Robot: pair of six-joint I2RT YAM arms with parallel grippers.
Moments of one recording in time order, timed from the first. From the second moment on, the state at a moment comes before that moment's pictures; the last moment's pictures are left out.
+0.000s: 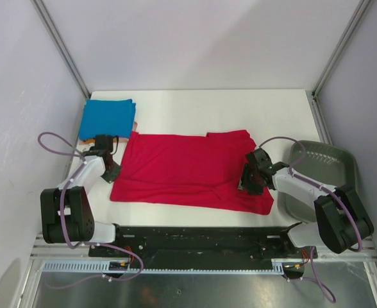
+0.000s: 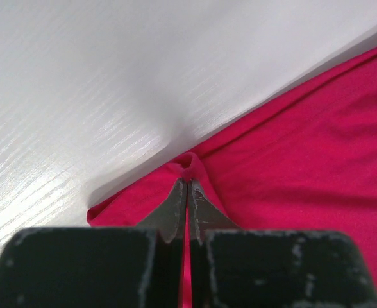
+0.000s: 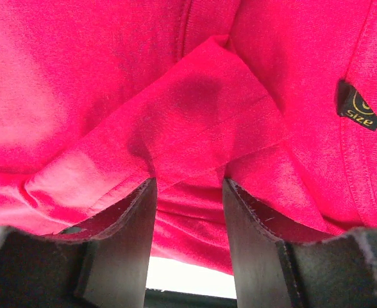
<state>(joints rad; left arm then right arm) 0.08 1.38 0.80 -0.63 -0.29 -0.81 0.47 1.37 0.66 -0.45 0.01 0.73</state>
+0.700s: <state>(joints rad) 0.11 1.30 0.77 -0.62 -0.27 -0.81 0.46 1.37 0.66 -0.43 0.01 0.73</state>
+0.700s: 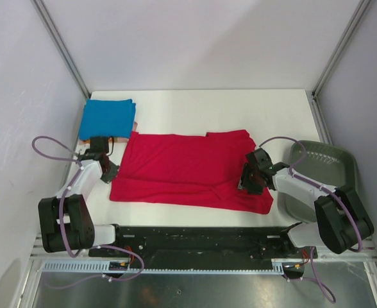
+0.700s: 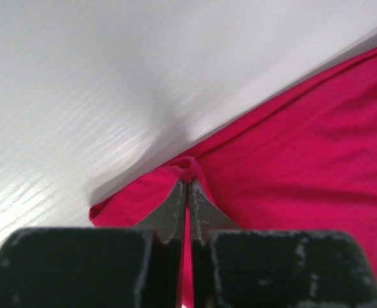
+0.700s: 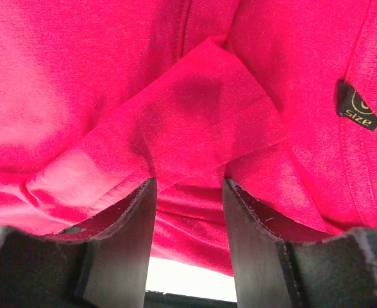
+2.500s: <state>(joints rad) -1.03 1.90 1.27 -0.44 0.11 -0.66 0.27 1.33 0.66 -0.46 0.06 0.67</state>
